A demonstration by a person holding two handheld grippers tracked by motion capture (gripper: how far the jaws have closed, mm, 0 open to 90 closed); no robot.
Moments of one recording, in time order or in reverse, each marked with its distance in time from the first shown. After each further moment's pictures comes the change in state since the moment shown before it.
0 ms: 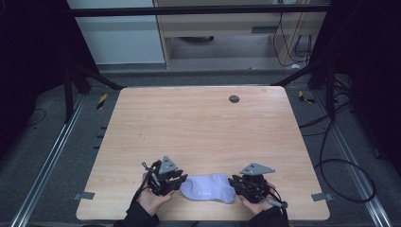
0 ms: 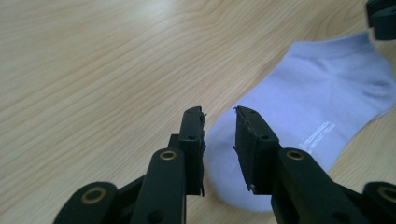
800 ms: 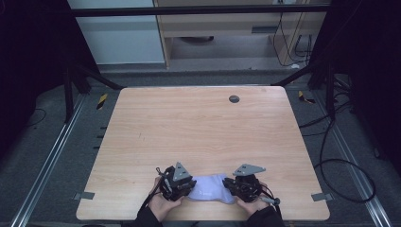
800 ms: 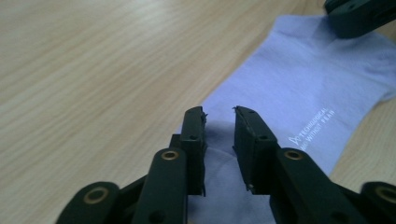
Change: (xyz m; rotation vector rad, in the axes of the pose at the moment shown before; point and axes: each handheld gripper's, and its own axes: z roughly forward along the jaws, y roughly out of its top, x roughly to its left) left arm -0.013 -0.008 0.023 0.032 -0.003 0.054; right arm -0.003 -0.006 0.023 0.014 0.076 -0.034
